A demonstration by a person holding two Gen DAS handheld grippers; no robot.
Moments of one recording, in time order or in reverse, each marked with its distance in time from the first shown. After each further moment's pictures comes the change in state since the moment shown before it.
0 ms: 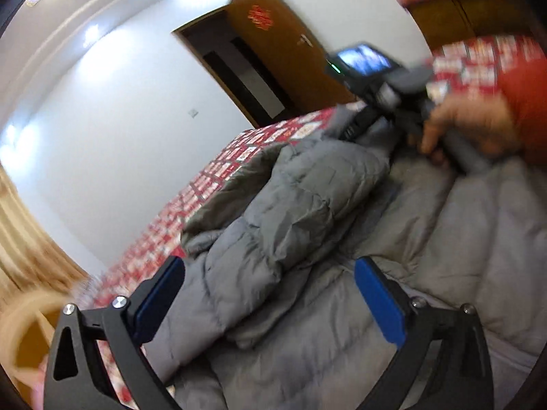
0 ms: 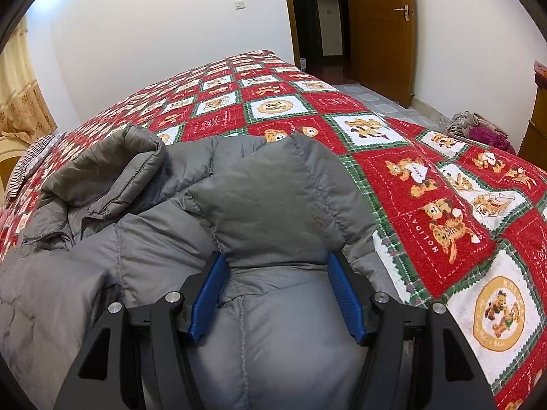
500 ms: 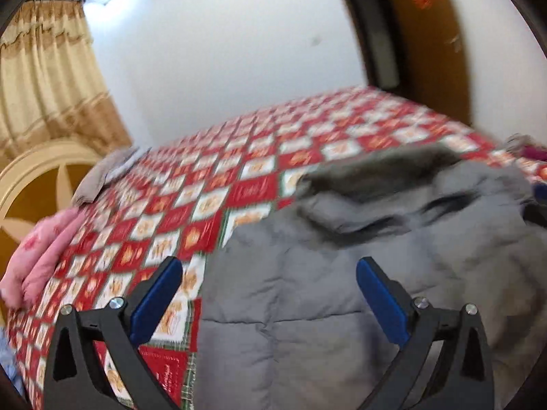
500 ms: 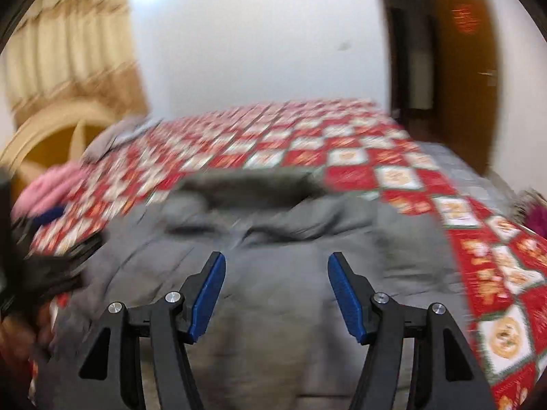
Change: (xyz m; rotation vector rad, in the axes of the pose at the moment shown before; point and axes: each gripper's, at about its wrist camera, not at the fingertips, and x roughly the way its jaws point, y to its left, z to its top) left arm 0.103 0.141 -0.023 -0.501 0.321 0.284; right arm -0.097 0.105 -0.015 -0.298 -0.119 0.318
